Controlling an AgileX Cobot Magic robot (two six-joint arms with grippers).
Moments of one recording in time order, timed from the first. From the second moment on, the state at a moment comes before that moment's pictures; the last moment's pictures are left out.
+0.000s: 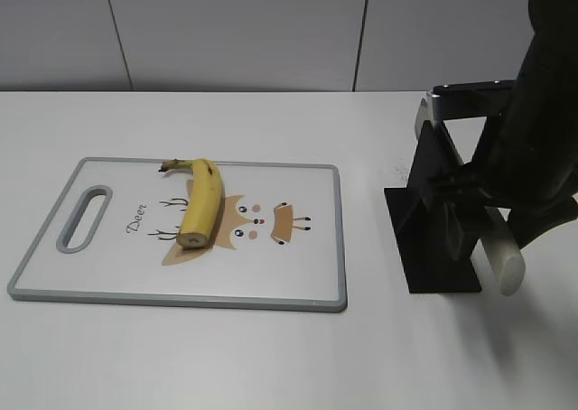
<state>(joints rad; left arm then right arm) 0.03 0.00 -0.48 0.06 1.08 0.07 0.44 1.65 -1.08 0.04 1.04 0.32</state>
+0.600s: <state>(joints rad) 0.03 0.00 -0.48 0.06 1.08 0.07 0.44 1.68 -1.08 0.08 1.04 0.34</state>
